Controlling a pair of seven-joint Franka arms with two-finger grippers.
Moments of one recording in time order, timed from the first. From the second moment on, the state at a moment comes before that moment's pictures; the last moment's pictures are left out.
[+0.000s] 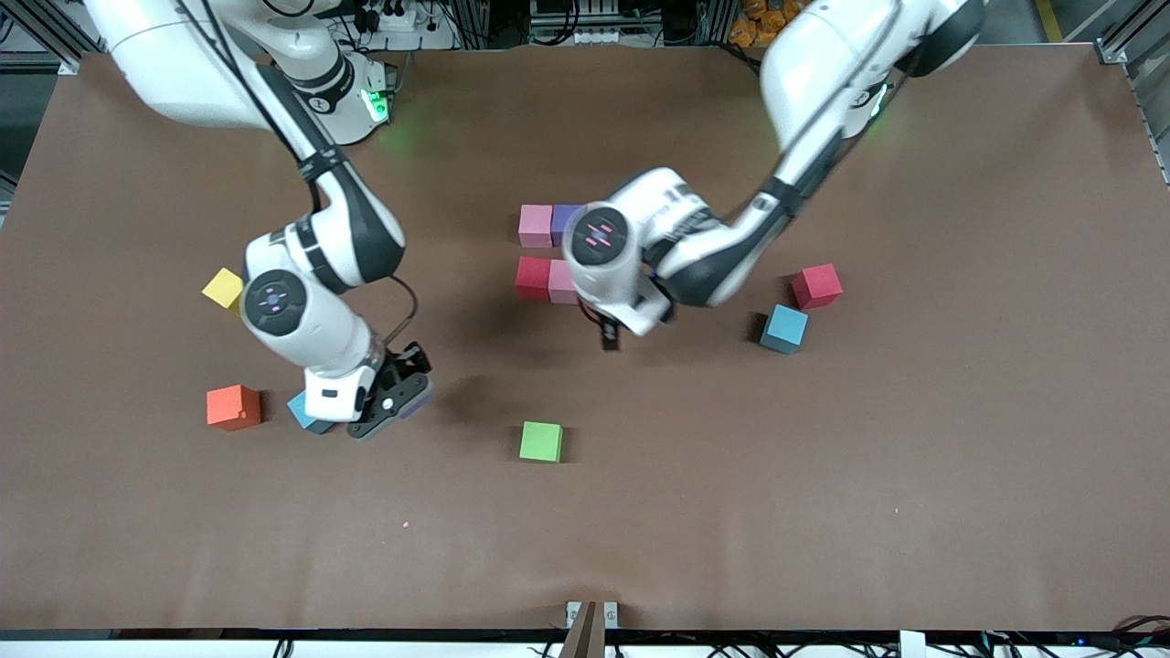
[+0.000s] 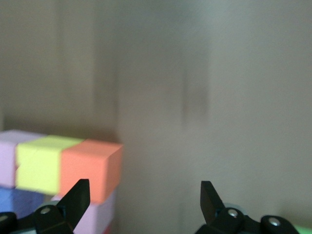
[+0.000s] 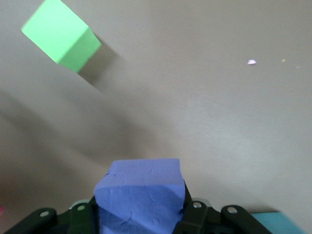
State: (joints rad) left arm -0.35 0.77 -0.50 -1.33 0.30 1.90 -2.48; right arm 0.12 0.52 0.28 -1.70 -0.11 2.27 -0.16
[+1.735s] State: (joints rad) left arm 0.15 0.59 -0.51 -1.67 0.30 1.94 -1.66; right arm 0.45 0.63 0.21 -1.73 -0.11 2.35 0.60
